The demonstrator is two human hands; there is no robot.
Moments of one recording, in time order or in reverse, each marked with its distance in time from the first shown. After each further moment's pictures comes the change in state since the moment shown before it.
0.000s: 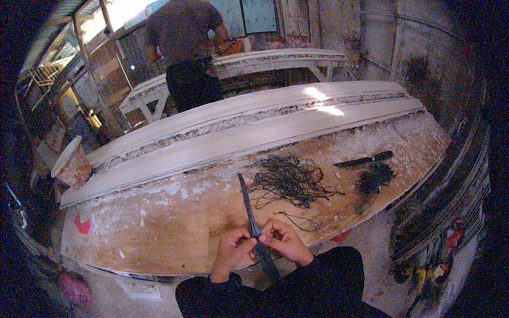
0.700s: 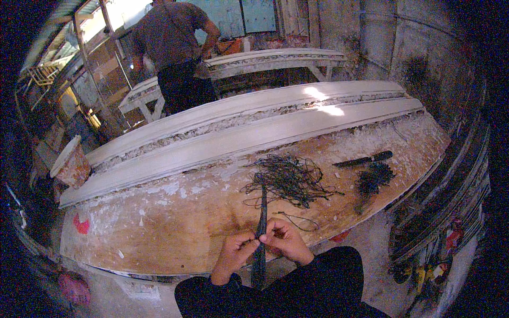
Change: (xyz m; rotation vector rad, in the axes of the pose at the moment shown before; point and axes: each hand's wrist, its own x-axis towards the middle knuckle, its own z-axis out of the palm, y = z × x) left_hand -0.003 0.009 0.003 0.332 -0.053 0.000; right_hand -0.001 0.006 -0.008 -0.061 0.013 0.056
